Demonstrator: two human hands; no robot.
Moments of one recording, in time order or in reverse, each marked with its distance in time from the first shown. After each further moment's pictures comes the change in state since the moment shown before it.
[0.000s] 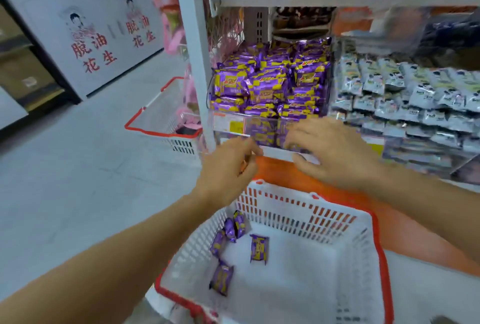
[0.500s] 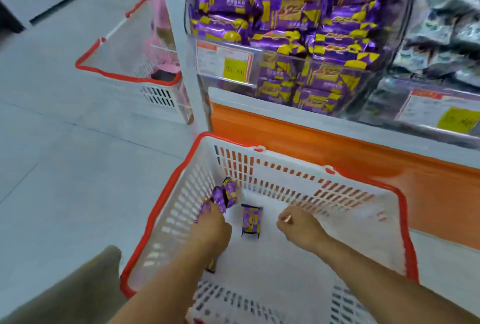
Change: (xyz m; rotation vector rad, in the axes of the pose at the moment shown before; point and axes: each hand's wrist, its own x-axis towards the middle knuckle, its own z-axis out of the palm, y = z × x) left_hand -0.134 -0.111 0.167 0.065 -0.702 -0.902; right_hand -0.124 -0.060 0.250 0.681 -0.813 1.097
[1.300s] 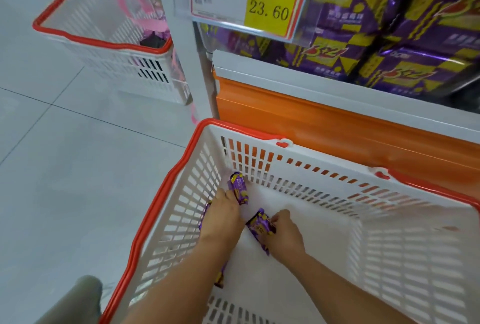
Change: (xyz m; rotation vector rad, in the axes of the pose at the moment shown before) left_hand 0.075 -0.005 0.025 0.228 0.064 0.137; right_hand 0.071 -0.019 0.094 0.157 0.067 0.181
